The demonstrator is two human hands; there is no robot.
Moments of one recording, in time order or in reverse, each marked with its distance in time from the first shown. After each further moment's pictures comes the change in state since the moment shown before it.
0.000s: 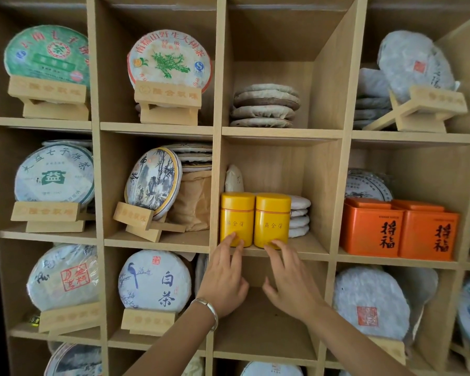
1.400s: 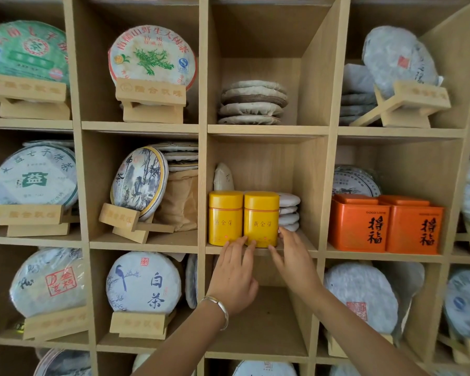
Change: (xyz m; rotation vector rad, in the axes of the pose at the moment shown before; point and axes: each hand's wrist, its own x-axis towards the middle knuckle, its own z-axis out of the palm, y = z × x) left_hand 0.015 0.035 0.012 0.033 0.018 0.078; right_hand 0.024 0.034 0.000 0.343 0.141 0.268
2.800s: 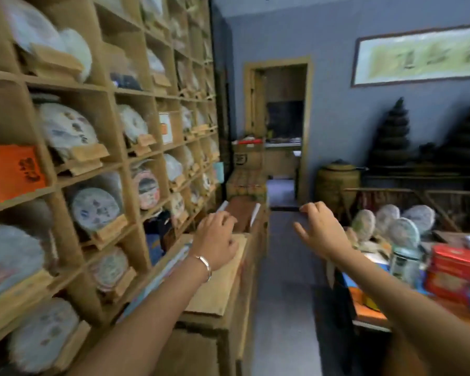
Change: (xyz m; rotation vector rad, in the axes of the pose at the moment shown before) left_hand -0.124 0.448 -0.122 -0.893 -0.141 1.020; right_hand -0.460 -0.115 -0.464 -1.182 0.306 1.019
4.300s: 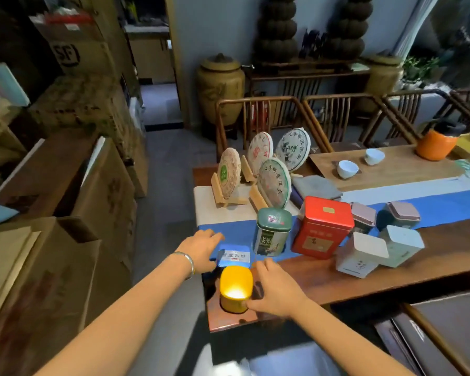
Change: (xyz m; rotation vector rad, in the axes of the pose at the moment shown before) left_hand 0.295 0.352 0.465 -0.224 -0.881 0.446; right_hand -0.059 0.499 0.123 -0.014 -0.776 0.425
